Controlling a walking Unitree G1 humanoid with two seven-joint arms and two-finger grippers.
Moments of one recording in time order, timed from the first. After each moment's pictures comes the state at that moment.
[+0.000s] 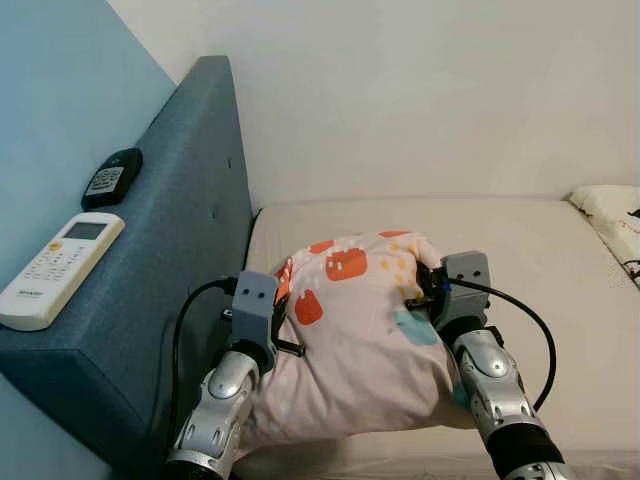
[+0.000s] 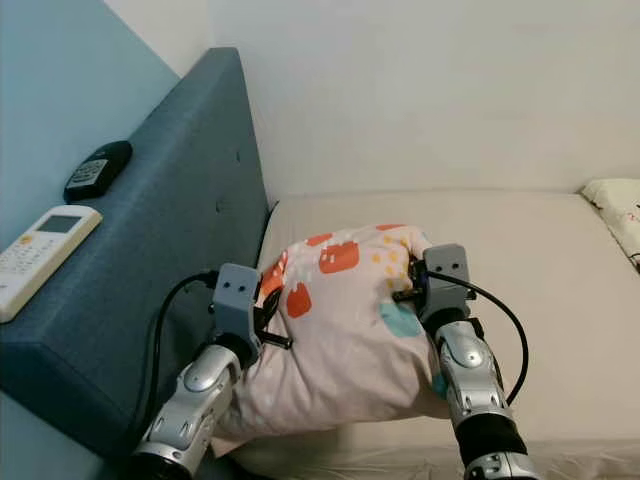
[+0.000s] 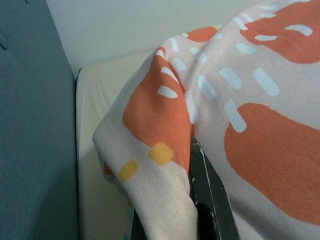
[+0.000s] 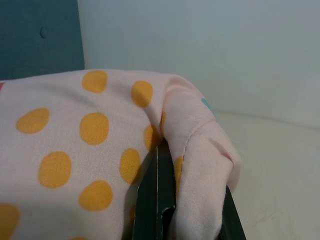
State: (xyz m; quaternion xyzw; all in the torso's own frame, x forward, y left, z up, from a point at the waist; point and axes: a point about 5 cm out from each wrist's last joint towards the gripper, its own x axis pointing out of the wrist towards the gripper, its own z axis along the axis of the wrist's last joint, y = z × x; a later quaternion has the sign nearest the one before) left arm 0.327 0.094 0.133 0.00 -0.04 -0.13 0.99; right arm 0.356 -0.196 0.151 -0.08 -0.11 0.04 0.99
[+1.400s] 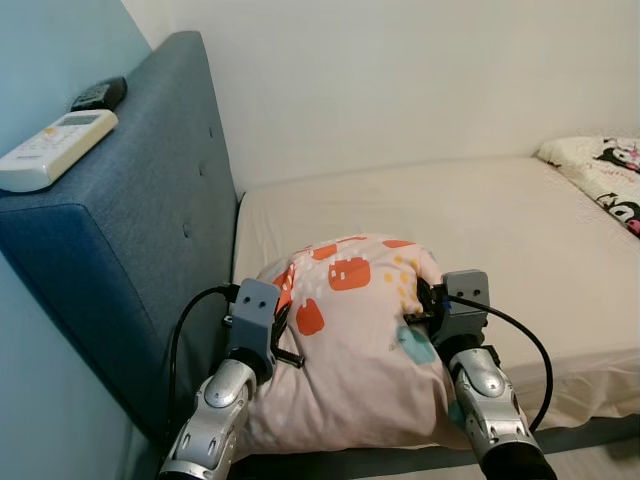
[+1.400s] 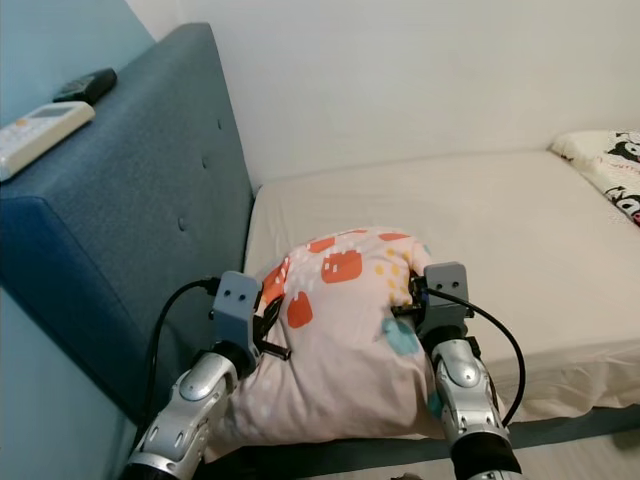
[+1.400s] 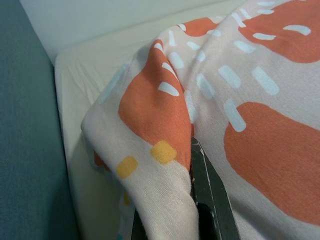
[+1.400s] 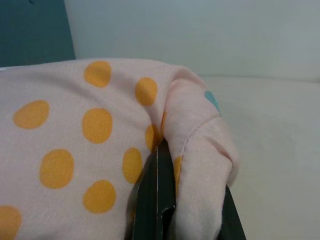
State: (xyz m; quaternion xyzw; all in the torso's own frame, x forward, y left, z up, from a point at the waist) left arm 0.320 0.096 0.129 0.02 -0.04 -0.16 0.99; right arm 0.346 -0.192 0.130 -0.06 -0.09 0.03 0.99
